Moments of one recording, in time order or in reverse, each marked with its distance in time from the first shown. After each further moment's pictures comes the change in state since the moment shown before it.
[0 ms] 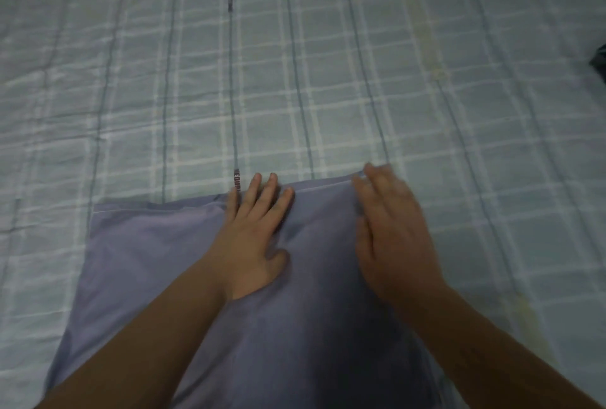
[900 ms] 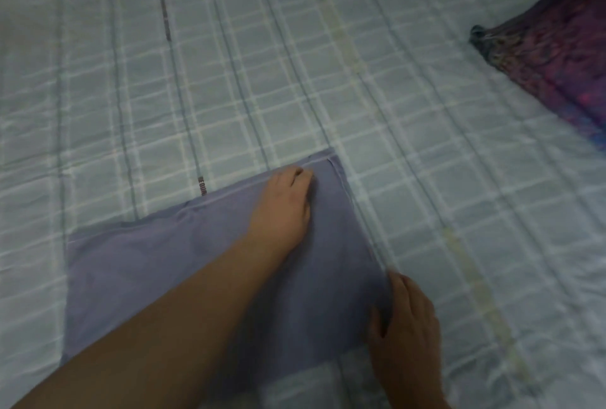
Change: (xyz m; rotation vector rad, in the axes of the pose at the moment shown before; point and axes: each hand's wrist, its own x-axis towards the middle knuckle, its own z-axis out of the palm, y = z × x) left_hand 0.048 0.100 0.001 -0.159 0.201 0.099; right_hand -0.188 -0.044 -0.024 -0.049 0.079 0.767
